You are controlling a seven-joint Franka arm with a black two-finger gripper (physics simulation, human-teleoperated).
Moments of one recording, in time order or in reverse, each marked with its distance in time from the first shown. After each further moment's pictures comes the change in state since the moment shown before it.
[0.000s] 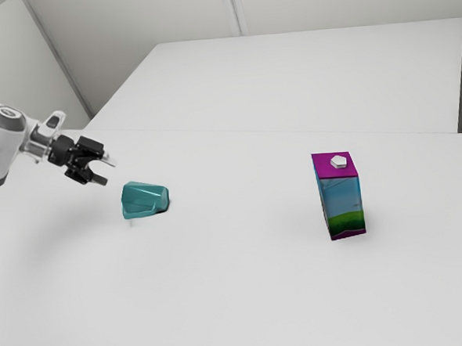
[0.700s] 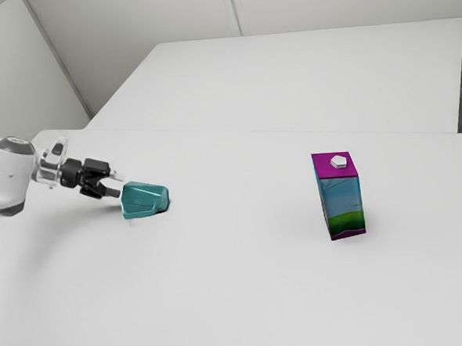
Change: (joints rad) arm 0.033 0.125 0.000 -0.023 -0.172 0.055 0.261
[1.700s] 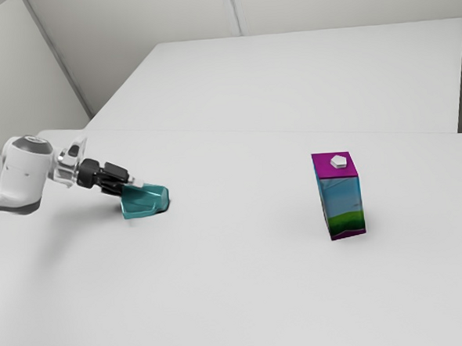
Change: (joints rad) arm -0.038 0.012 -0.029 -0.009 -0.001 -0.011 0.104
